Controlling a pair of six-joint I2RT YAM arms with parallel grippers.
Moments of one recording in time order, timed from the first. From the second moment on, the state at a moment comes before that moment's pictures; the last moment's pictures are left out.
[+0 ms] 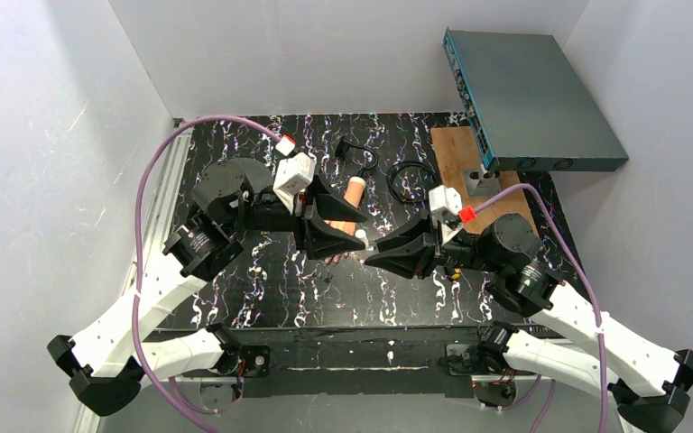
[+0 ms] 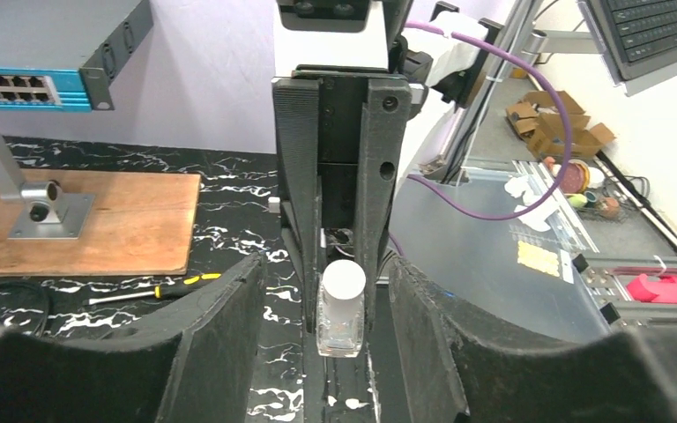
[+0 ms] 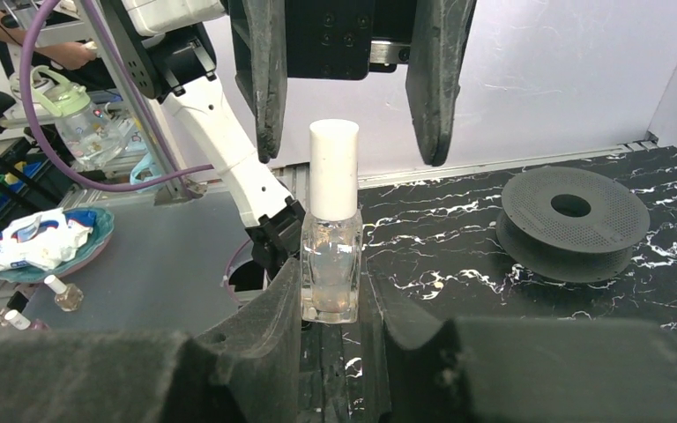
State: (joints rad) left arm -0.78 1.01 1.24 -0.14 0.84 -0.21; right arm 0.94 0.75 0.83 0.13 -0.59 0.23
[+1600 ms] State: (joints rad) left arm -0.78 1.10 1.27 -0.28 0.24 -0.29; right arm 0.96 0.91 0.95 0.07 -0.06 0.05
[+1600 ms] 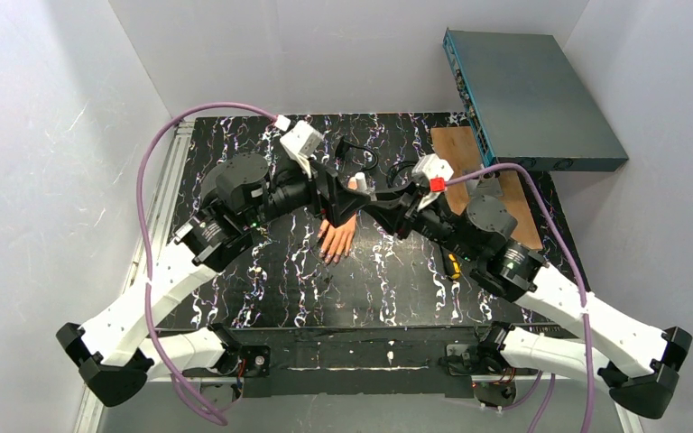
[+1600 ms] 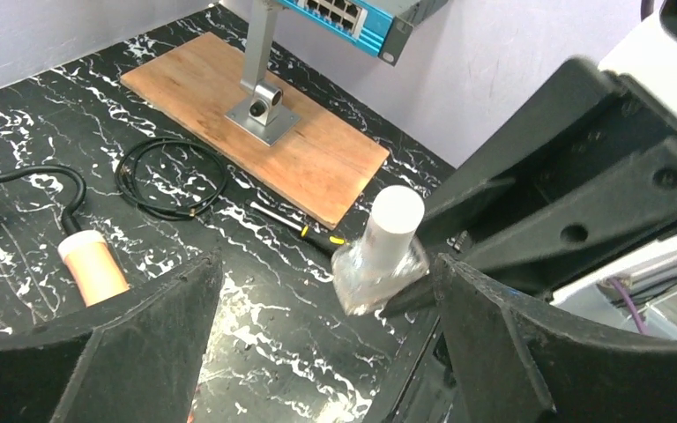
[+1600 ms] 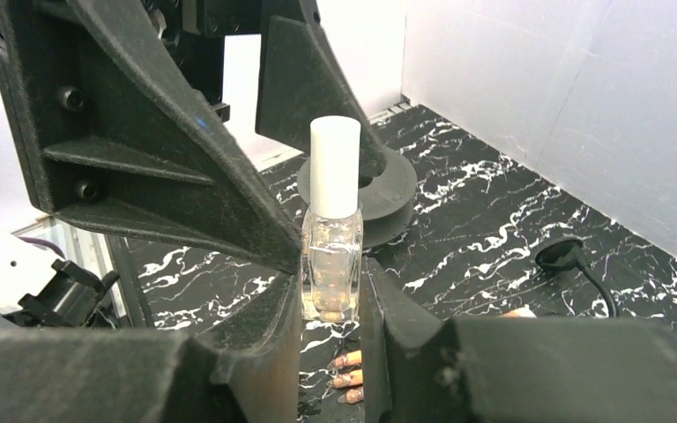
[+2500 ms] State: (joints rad) left arm -0.78 1.01 1.24 -0.17 0.78 -0.22; right arm 0.96 0.78 0.90 0.13 -0.52 0.21
